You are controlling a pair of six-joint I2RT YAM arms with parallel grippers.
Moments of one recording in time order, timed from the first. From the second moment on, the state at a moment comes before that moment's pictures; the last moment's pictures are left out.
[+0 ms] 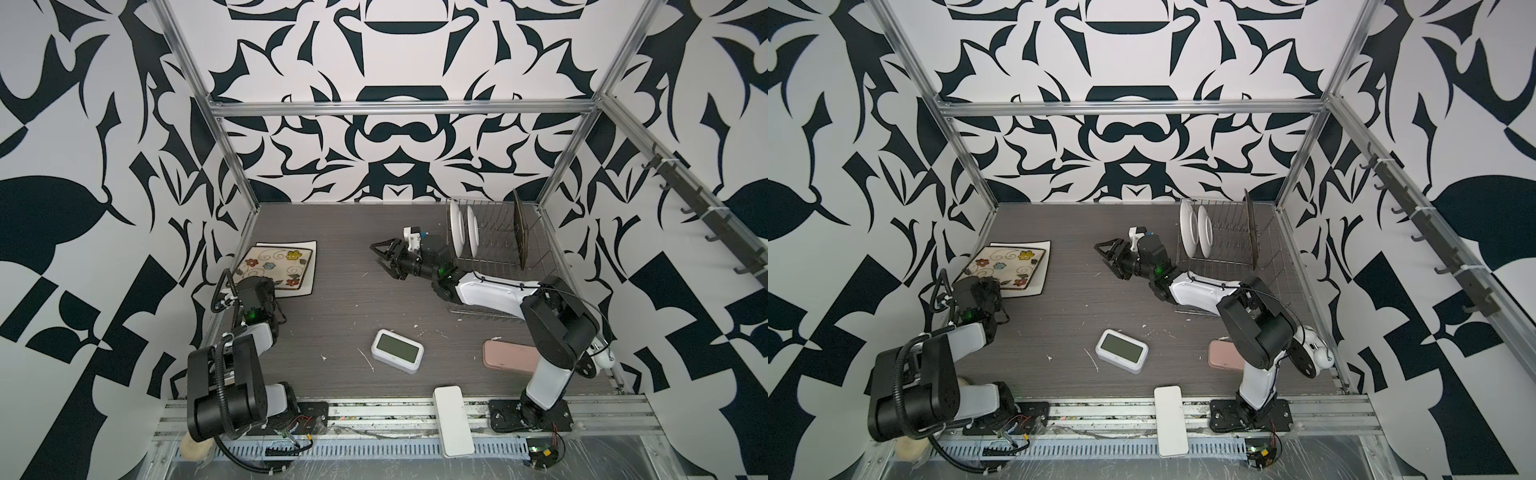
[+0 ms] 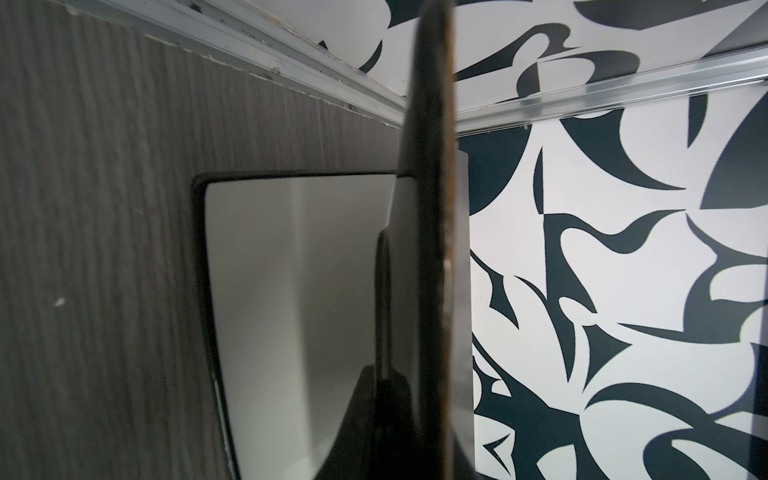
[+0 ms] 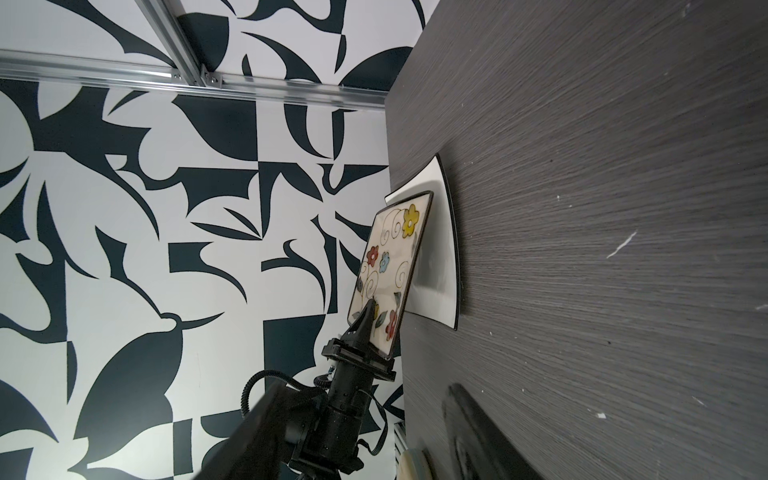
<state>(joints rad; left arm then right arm) 0.27 1.35 0.37 0.55 -0.06 -1.37 0.69 1.79 1.08 0.50 -0.38 1.41</state>
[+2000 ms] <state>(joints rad) 0.27 1.35 0.38 0.52 -0.05 -1.42 0.69 1.79 1.07 0.44 -0.38 1.41</state>
